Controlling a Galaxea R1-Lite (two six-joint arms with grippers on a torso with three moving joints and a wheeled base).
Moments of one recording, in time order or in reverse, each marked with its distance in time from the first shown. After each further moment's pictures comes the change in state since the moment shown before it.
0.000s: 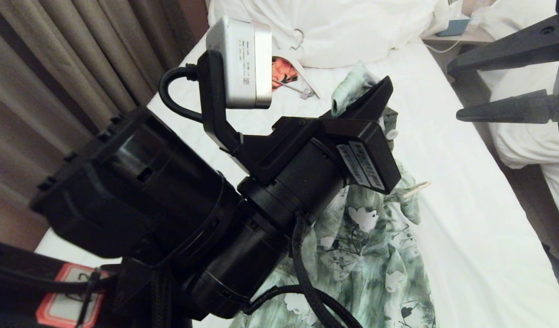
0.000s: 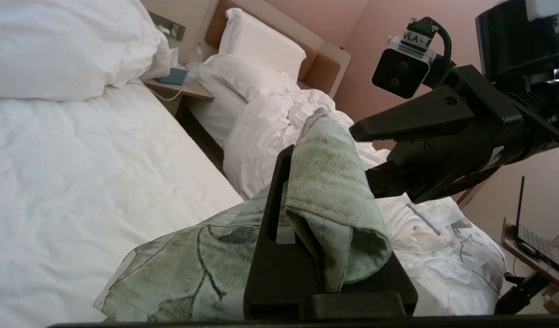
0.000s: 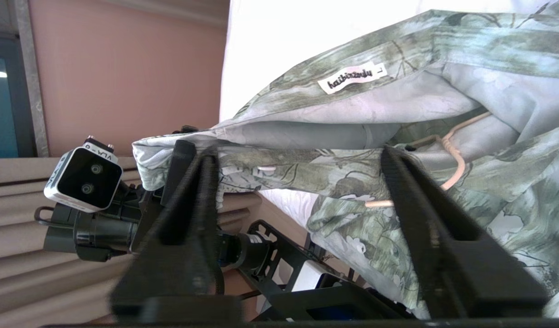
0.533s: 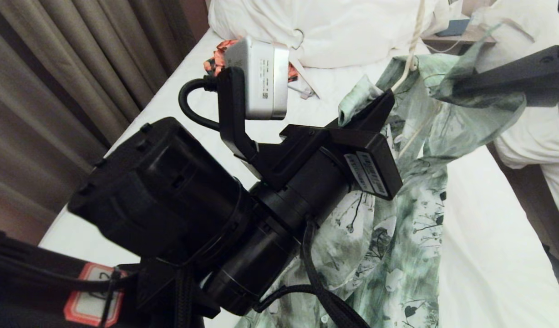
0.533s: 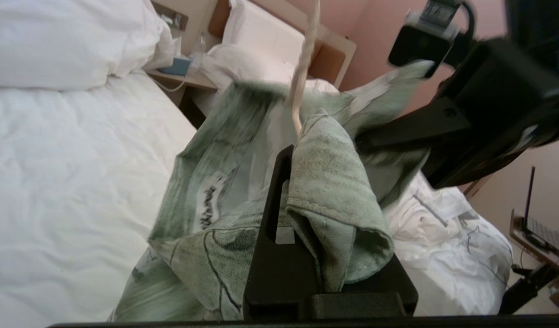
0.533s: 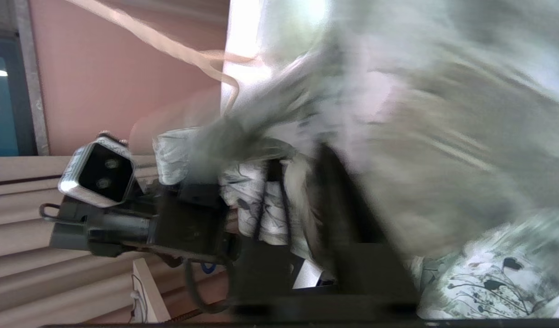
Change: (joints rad) left arm 0.006 0.026 -0.005 0.000 0.001 0.002; right arm 0.001 -0.006 0.004 0.005 0.002 0.000
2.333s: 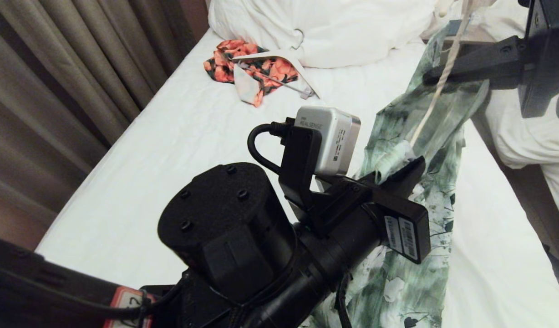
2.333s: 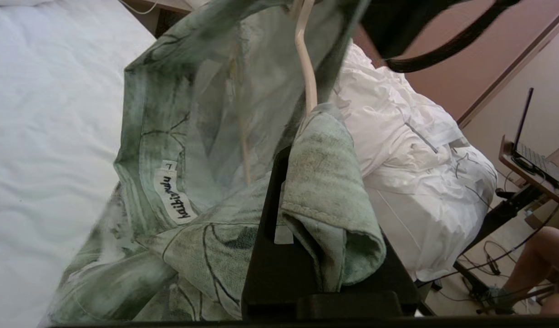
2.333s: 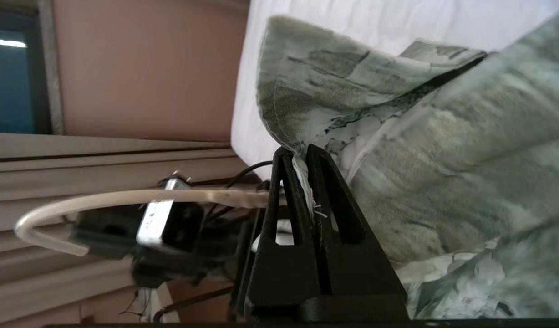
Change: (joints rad) left arm -0.054 0.051 0.020 0.131 -0.003 -0.008; right arm 0.015 0.102 -0.122 0.006 0.068 -0.025
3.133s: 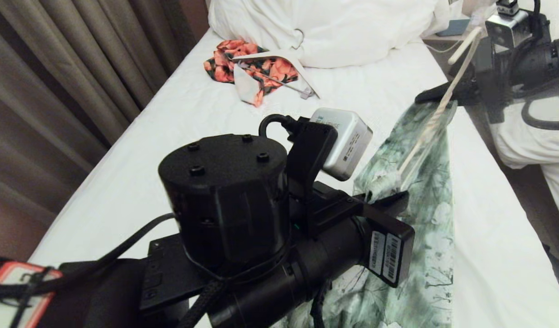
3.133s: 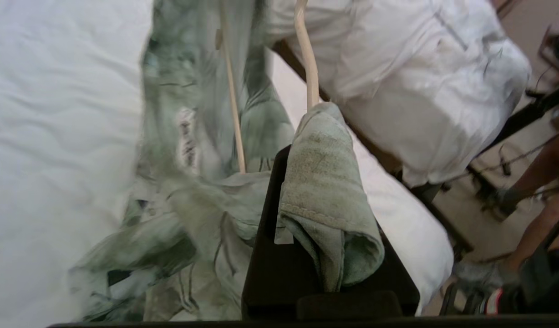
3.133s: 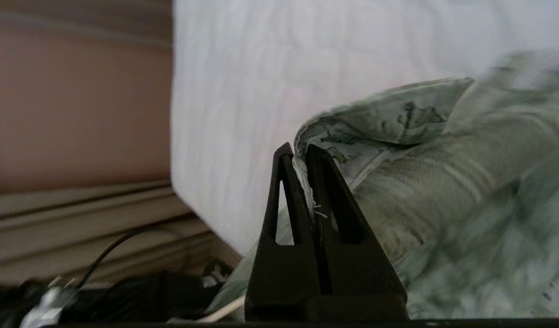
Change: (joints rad) left arm 0.000 -0.127 -0.057 0.489 -0.002 -0.008; right arm -0.192 0.182 -0.078 -0.013 0.003 -0.095
